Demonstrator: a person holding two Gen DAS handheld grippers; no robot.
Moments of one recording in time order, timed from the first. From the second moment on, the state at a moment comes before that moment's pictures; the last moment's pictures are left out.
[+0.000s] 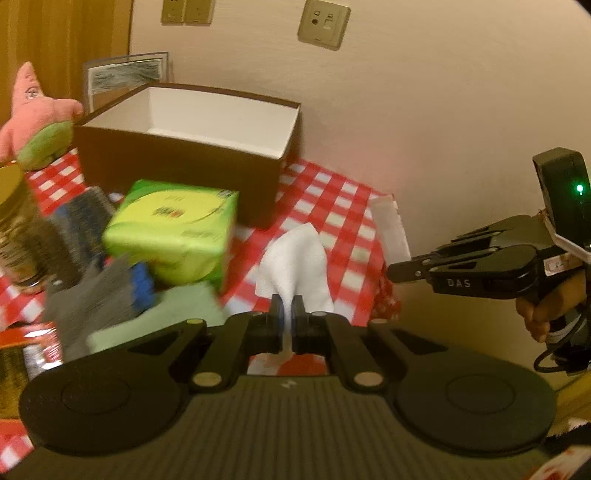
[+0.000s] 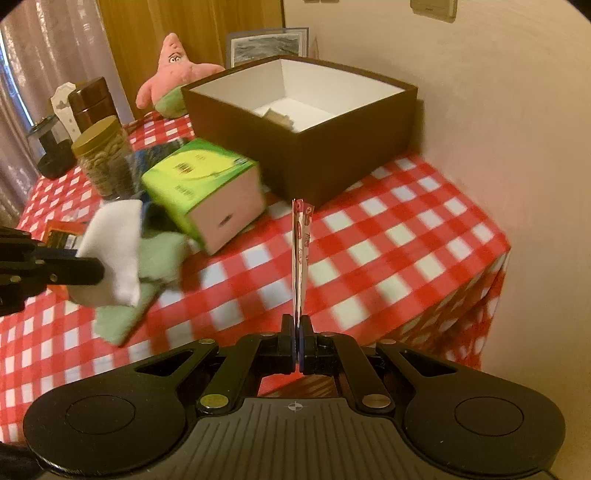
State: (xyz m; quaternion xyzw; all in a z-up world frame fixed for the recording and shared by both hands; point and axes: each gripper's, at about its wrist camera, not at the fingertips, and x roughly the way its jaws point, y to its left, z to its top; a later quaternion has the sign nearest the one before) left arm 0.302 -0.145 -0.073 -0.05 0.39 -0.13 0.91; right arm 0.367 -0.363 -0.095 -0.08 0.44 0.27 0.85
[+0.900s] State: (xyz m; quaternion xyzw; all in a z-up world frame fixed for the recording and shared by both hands) left arm 0.492 -0.210 -0.039 -0.10 0.34 0.02 0.94; right arm 0.574 -0.380 -0.053 -0.11 0.38 0.38 0.84
